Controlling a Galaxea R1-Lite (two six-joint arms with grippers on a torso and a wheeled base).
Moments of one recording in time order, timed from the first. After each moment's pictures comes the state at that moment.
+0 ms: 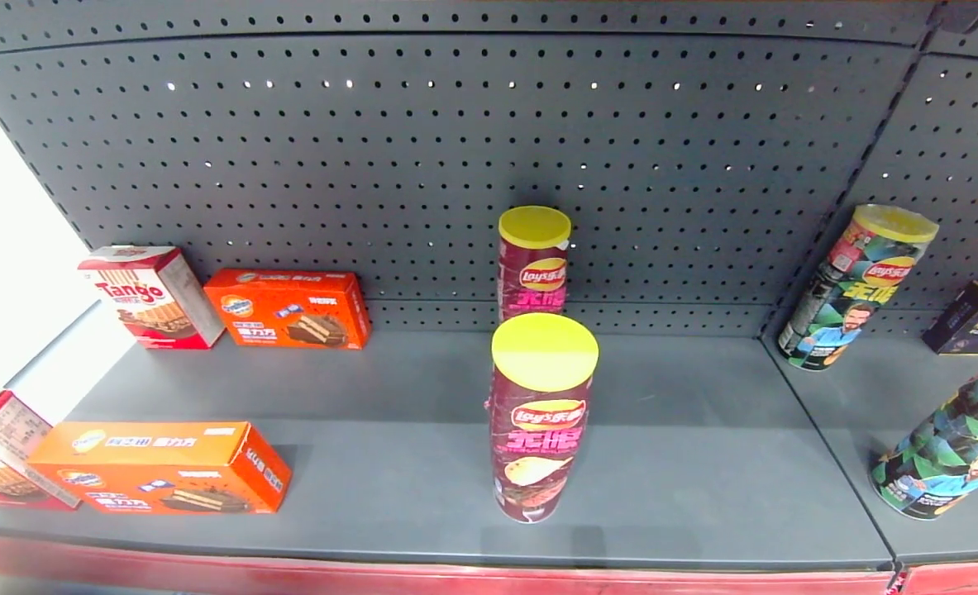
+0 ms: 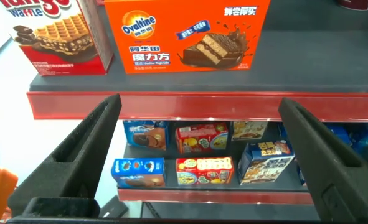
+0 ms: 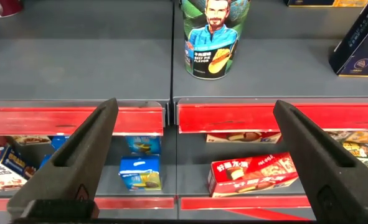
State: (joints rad) left arm 0.00 0.00 0.00 0.00 0.00 0.00; right arm 0.00 0.00 0.00 0.00 -0.04 0.00
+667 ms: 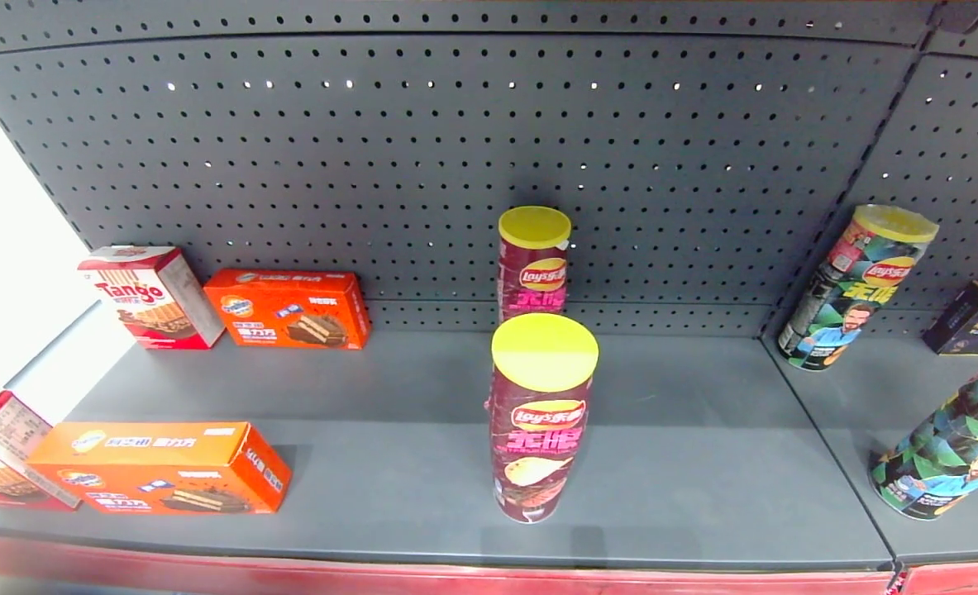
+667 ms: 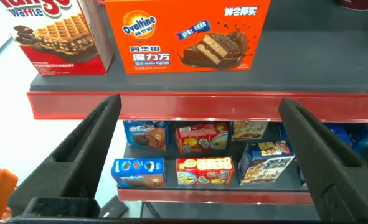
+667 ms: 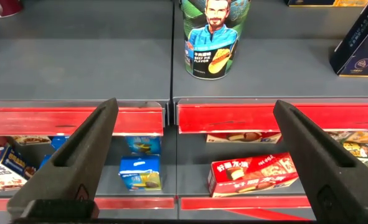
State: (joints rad) left arm 0.00 0.00 0.00 0.00 0.00 0.00; right arm 0.00 0.00 0.00 0.00 -0.04 0.00
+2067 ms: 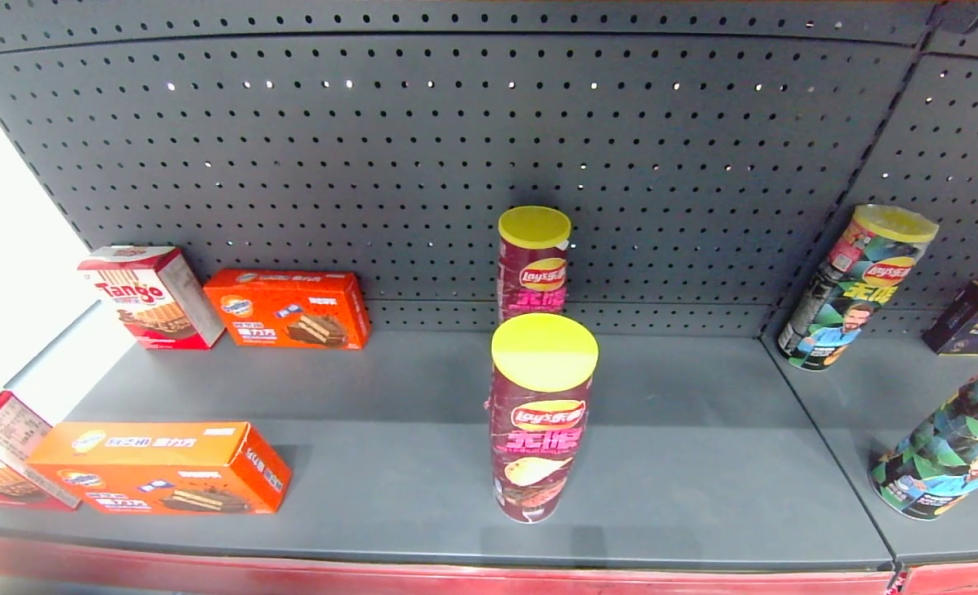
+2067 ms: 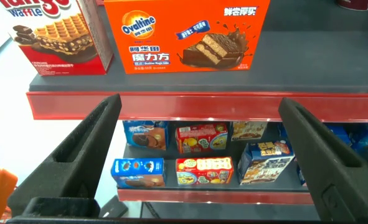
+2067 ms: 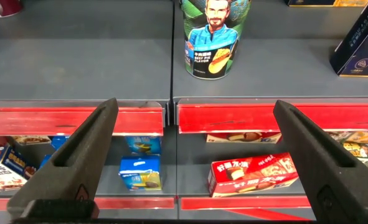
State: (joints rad) left arm 0.00 0.00 0.00 0.00 0.00 0.00; right arm 0.00 0.00 0.00 0.00 -0.04 0.00
